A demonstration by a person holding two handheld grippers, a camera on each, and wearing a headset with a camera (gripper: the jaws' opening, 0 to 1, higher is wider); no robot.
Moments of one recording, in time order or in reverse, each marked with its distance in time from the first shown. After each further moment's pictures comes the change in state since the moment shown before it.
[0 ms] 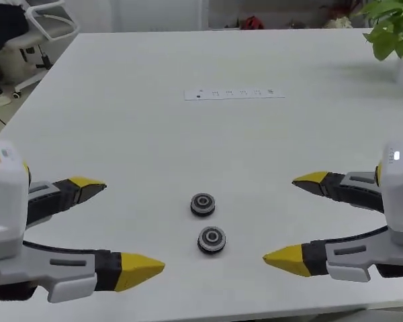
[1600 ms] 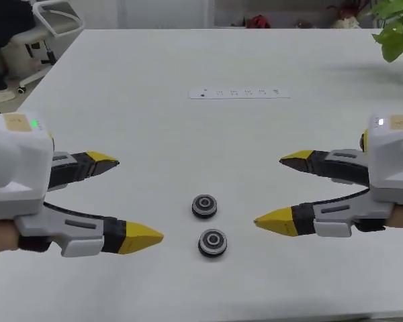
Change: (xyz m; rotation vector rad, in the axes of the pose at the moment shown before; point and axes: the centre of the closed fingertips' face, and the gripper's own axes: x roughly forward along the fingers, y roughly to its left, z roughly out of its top) left arm 0.026 0.029 0.008 0.086 0.011 -0.041; right arm 0.026 -0.038 0.012 0.037 -0.079 0.077
